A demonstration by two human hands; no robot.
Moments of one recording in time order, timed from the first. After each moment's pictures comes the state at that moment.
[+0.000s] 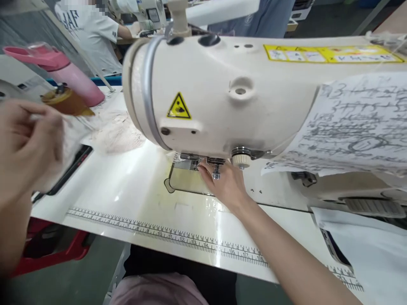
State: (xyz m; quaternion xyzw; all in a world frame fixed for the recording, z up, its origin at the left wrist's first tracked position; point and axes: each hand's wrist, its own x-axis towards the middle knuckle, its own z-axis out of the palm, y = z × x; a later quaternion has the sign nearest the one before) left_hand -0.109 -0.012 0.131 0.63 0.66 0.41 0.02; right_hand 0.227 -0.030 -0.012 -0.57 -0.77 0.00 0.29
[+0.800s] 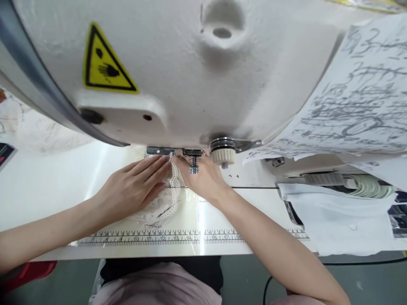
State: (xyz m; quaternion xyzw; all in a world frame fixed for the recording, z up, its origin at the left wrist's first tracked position) left_hand 0.013 -0.029 0.015 0.95 0.26 0.13 -0.12; right_hand 0.223 -0.037 -0.001 -0.53 -0.82 -0.05 0.21
